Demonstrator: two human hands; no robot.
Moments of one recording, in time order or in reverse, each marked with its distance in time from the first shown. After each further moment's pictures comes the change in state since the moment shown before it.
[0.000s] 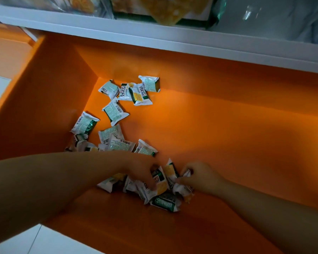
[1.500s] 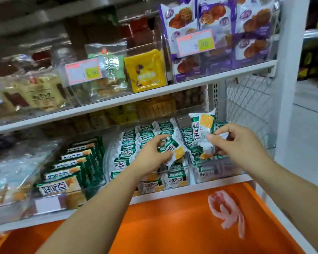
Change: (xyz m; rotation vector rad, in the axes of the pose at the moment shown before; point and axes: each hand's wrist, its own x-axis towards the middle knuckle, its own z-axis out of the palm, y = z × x) left_hand -0.193 0.420 -0.075 -0.097 1.076 0.768; right_hand -0.406 -0.004 -0.291 0.298 1.393 -0.364
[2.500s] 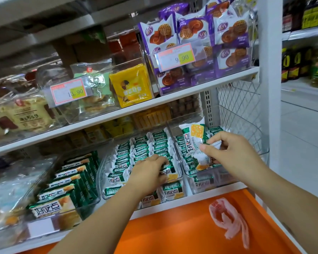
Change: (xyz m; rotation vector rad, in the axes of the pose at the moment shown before) left_hand 0.008 -0.004 0.014 0.877 -0.035 0.202; right_hand 0.000 0.000 -0.013 -0.025 -0.016 0.005
